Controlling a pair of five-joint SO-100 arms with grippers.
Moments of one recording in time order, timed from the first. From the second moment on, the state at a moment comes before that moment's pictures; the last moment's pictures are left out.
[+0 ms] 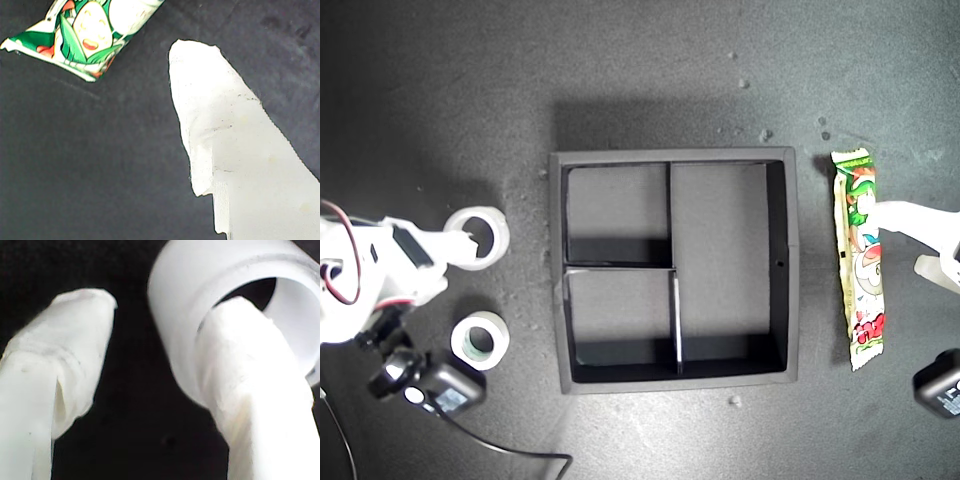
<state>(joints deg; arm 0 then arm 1) 11.5 118.1 131.7 58.0 -60.6 -7.6 114.5 110.0 73.1 47.5</state>
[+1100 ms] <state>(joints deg) 1.1 102.2 104.9 75.0 -52.7 -11.7 92.2 110.1 66.0 30.4</state>
